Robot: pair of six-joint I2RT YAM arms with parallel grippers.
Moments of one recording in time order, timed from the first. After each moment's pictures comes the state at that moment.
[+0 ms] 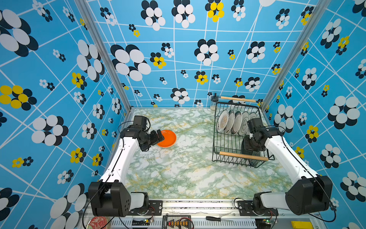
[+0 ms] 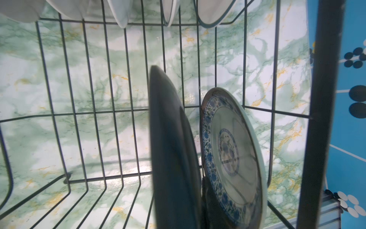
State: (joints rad) left arm -0.03 1.33 1.18 -0.96 0.29 -0.49; right arm 0.15 1.35 1.19 -1.10 0.25 0.27
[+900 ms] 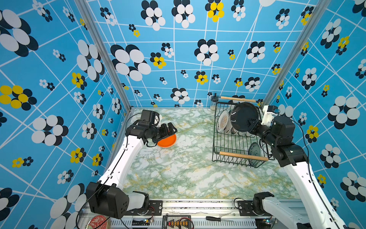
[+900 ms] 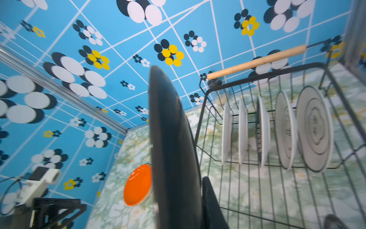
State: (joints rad) left arm -0.21 1.32 1.29 -0.83 0.44 -0.55; right arm 0.15 0.99 1.11 -0.41 -0.16 0.52
